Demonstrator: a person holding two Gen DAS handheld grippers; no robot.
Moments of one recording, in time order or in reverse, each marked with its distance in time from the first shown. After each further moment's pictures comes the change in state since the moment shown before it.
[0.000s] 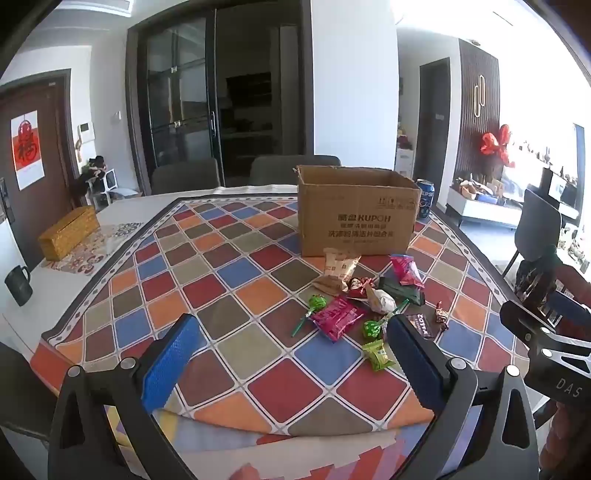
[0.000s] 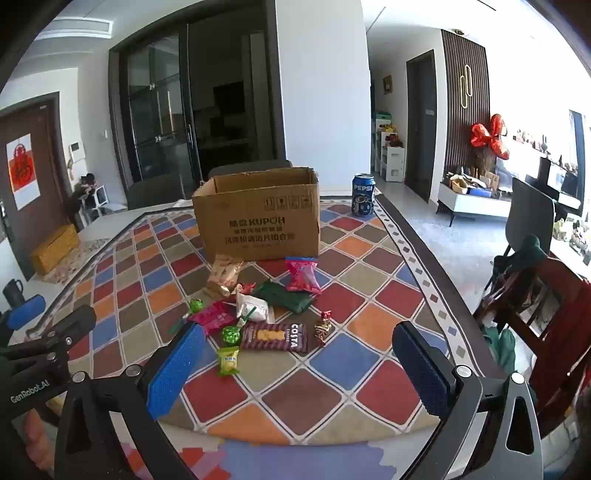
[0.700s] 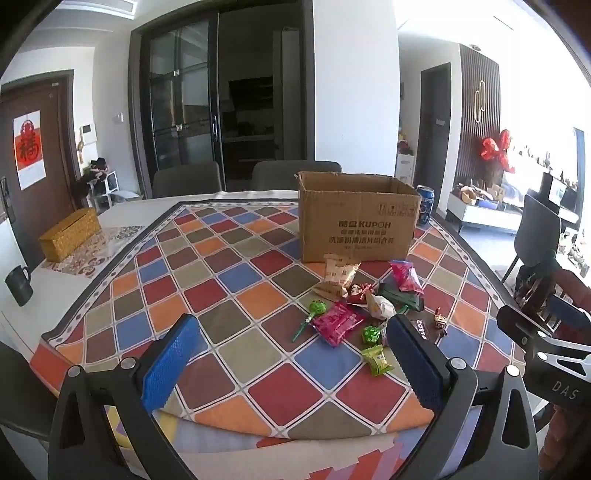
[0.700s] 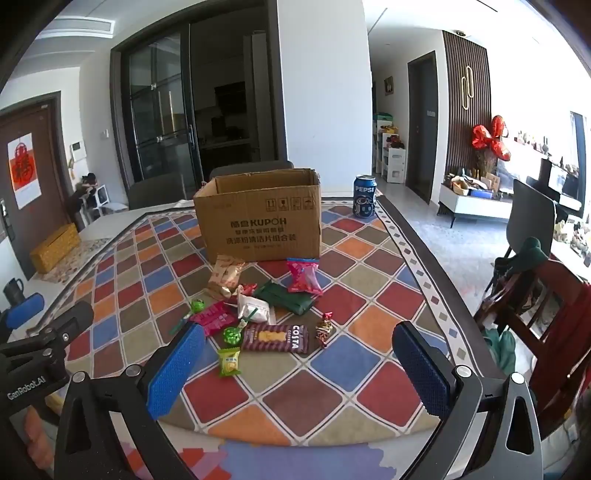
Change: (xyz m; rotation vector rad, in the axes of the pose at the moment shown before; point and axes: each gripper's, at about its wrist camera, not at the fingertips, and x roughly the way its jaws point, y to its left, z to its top) left arm -0.007 0.000 0.006 0.002 -0.017 0.004; right arm 0.000 0.000 0.000 -0.009 -0.014 -0.003
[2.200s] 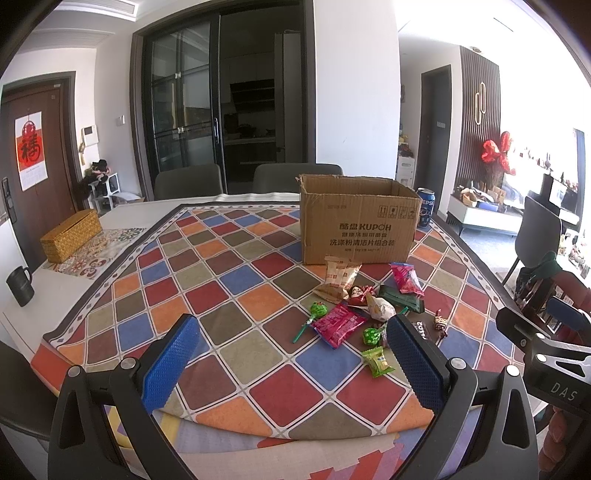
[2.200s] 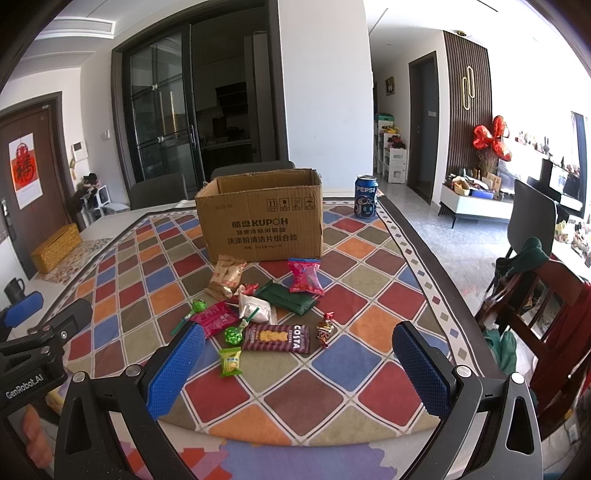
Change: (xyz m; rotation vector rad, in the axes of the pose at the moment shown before) left arm -0.003 0.005 0.002 -0.006 -0.011 -0.003; right arm -0.001 0.001 0.000 0.000 -0.003 0.004
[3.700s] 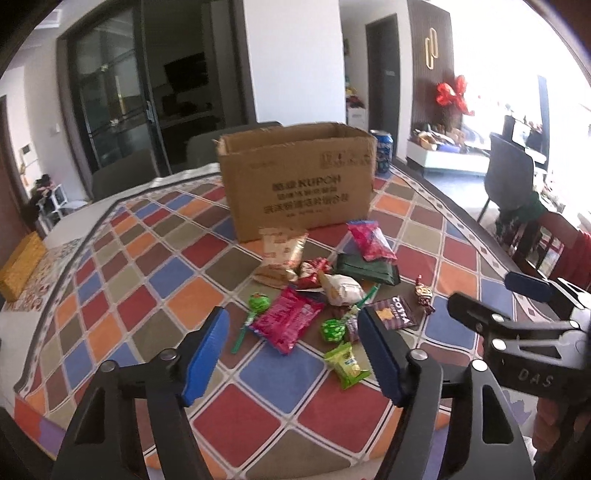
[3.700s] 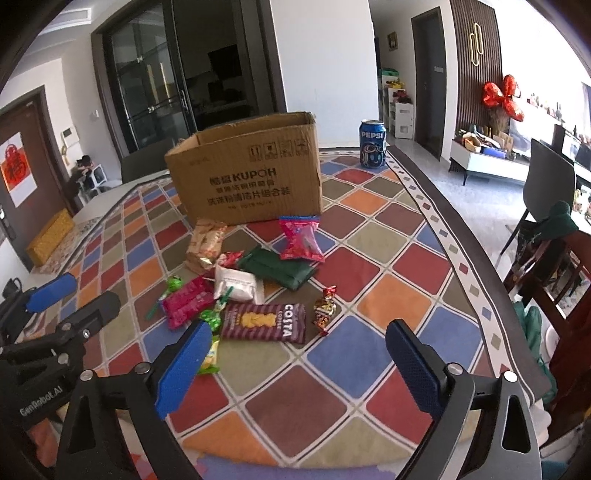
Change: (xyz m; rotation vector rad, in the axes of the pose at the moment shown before) left arm 0.097 -0.060 0.004 0.187 0.162 -0.152; right arm 0.085 -0.024 -0.006 0.054 0.183 0.033
